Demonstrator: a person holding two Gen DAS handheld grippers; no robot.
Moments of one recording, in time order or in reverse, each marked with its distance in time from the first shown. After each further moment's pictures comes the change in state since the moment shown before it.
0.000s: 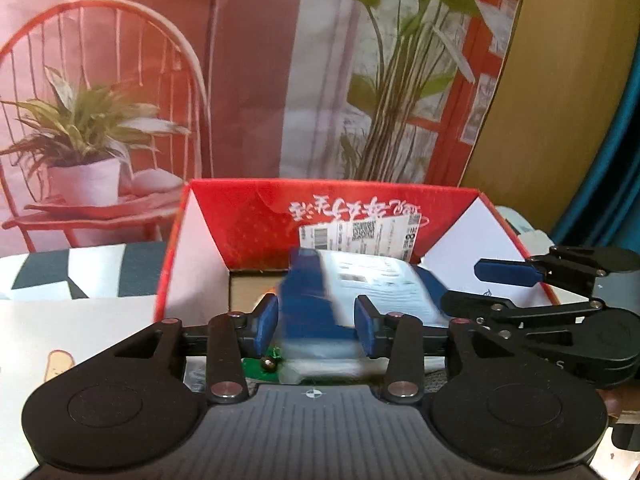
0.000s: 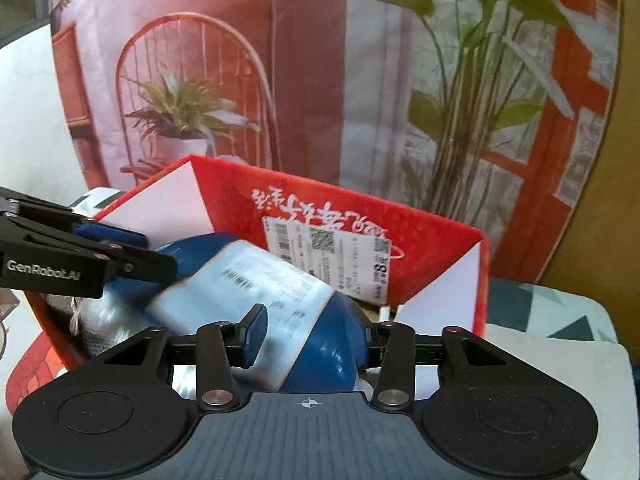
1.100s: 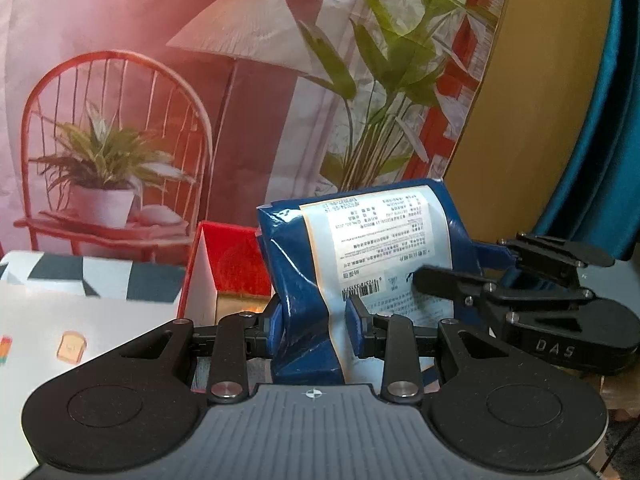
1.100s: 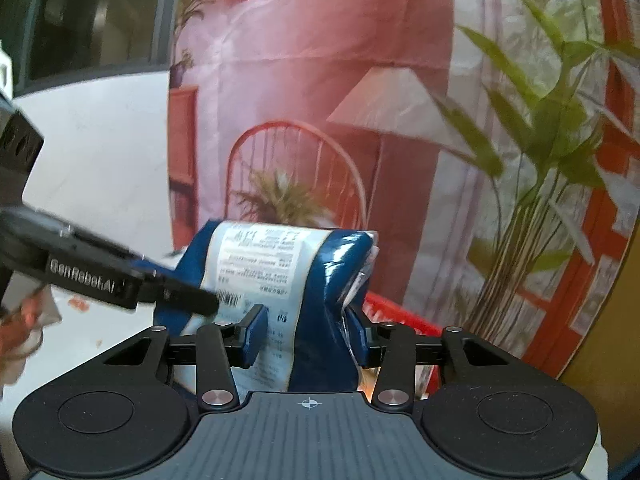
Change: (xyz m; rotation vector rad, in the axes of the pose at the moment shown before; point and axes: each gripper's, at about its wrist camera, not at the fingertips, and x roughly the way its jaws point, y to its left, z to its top) left arm -0.105 -0.006 -0.016 -0.100 -0.179 -0.088; right arm -0.122 0.041 0.028 -0.188 -0.280 0.178
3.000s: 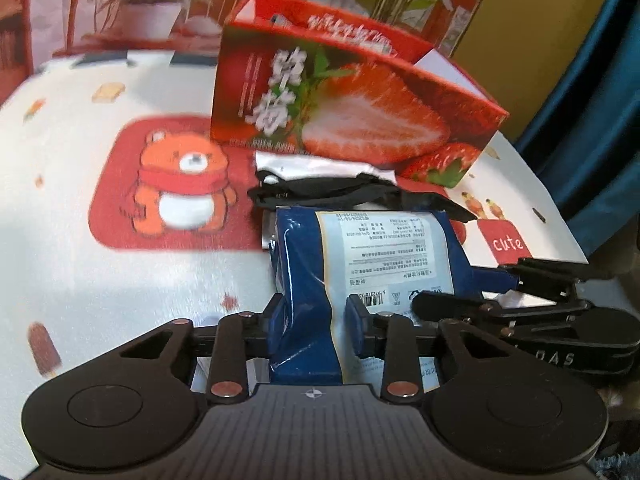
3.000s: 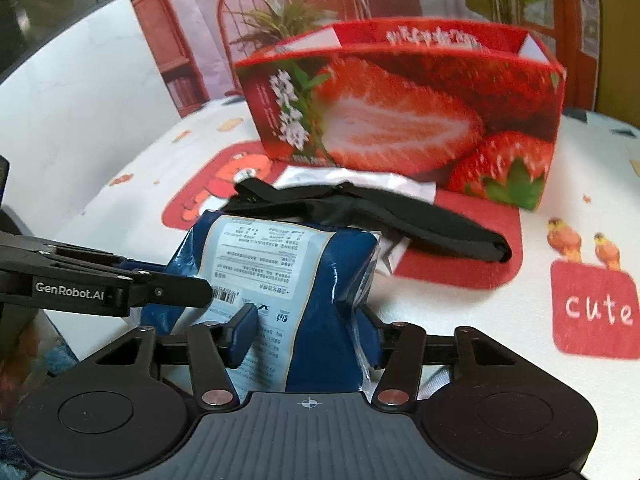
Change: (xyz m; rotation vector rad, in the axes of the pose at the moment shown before) left arm -0.057 0.016 -0.198 -0.066 0.313 0.032; right arm -0.047 0.111 -0.196 0.335 0.362 0.067
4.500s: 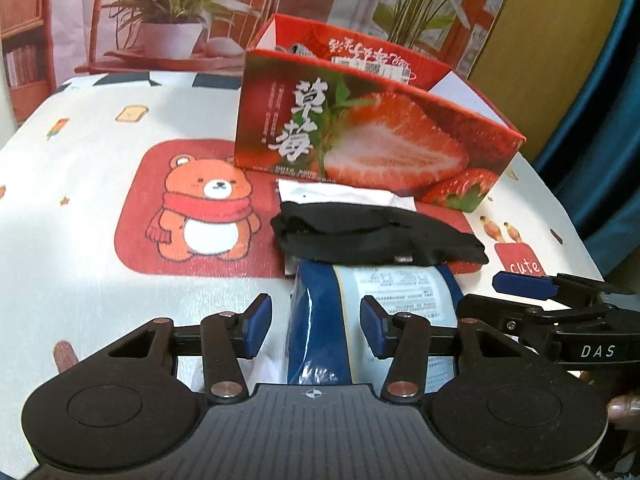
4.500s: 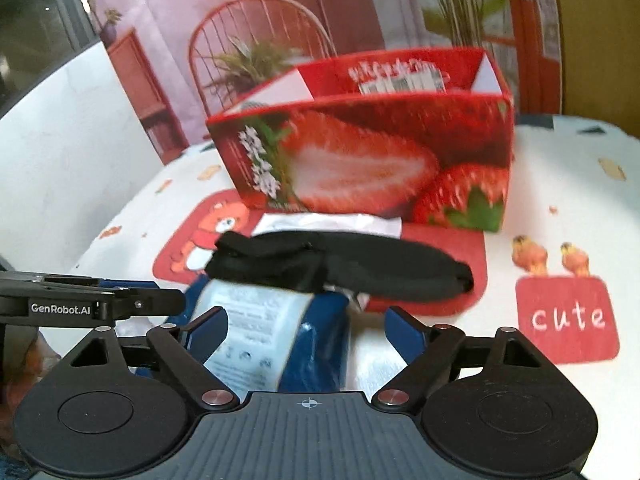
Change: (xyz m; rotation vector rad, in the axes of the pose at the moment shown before) left arm -0.002 0.003 0.004 -0.028 -0.043 0.072; right arm -0.015 -0.016 0.007 0.120 -0.067 -0.037
